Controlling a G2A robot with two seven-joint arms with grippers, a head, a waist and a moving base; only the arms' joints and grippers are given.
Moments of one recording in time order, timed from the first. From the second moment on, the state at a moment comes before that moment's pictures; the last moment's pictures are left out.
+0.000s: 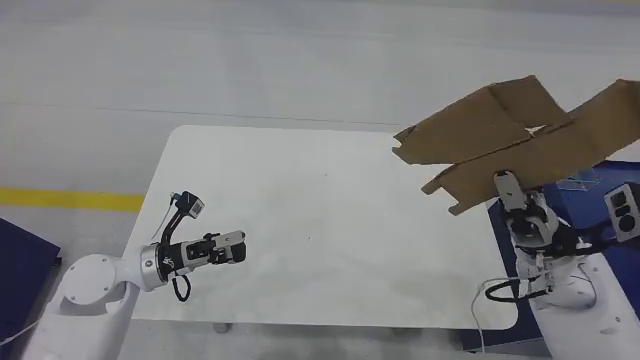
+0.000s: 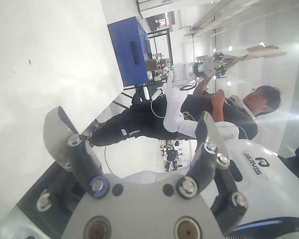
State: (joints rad) left arm 1.27 -1.09 -1.49 -1.56 -0.38 -0.21 -1.23; right arm -1.40 -0.90 1.57 -1.89 -0.33 -1.01 -0.19
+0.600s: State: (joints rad) left arm 1.27 -1.09 -1.49 -1.56 -0.38 -0.21 -1.23; right arm -1.48 -0.82 1.48 -1.82 0.89 -0.62 0.88
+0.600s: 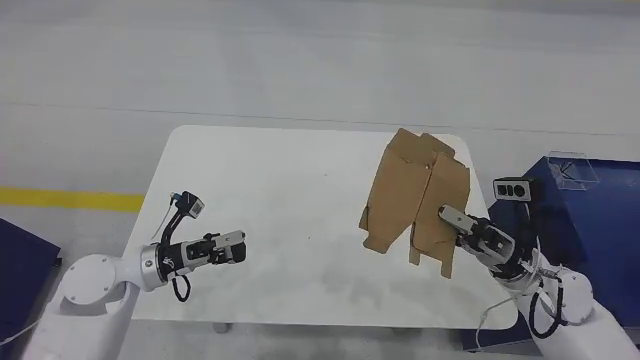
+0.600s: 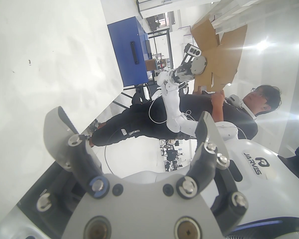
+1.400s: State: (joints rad) left arm 1.27 -1.09 -1.49 -1.56 -0.38 -0.21 -1.23; right arm -1.47 -0.82 1.55 -1.87 1.69 0.18 0.87
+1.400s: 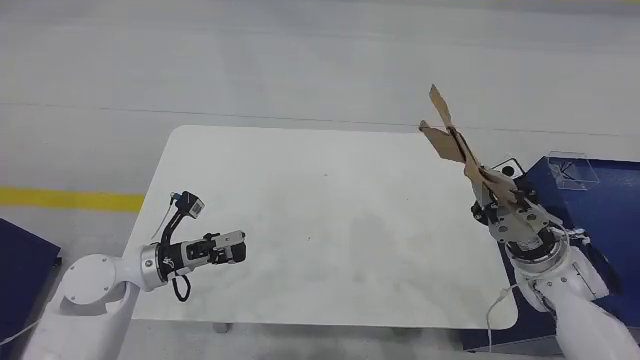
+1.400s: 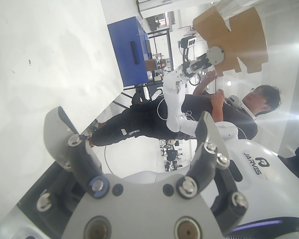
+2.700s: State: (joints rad) left arm 1.27 -1.09 -1.49 -1.56 -0.38 -0.21 -1.23; right arm -1.39 -0.77 1.51 -1.83 1.79 0.42 0.69
